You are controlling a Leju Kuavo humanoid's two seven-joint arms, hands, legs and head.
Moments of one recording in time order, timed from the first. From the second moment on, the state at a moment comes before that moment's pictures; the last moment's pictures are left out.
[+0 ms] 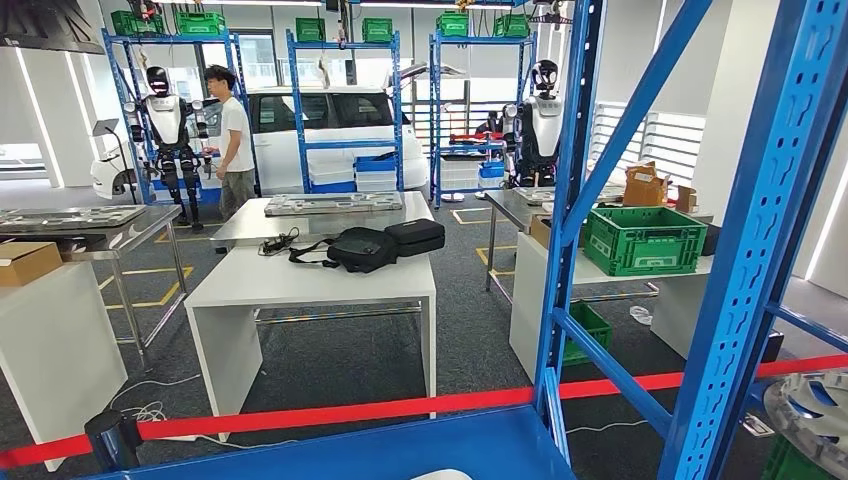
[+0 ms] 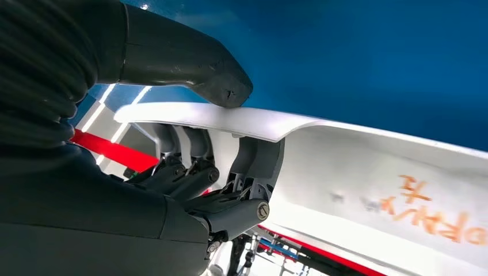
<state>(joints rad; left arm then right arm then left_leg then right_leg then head) -0.12 -0.09 0.56 -0.19 -1.10 0.00 0.22 -0.72 0.03 1.07 -0.47 0.99 0.14 0.06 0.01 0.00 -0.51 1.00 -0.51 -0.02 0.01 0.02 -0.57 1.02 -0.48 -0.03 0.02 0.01</state>
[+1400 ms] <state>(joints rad) -0.12 -0.09 0.61 -0.19 -1.07 0.08 0.21 -0.70 0.03 0.98 -0.51 0.94 -0.22 0.10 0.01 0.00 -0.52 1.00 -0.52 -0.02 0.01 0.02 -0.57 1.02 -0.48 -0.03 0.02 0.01</state>
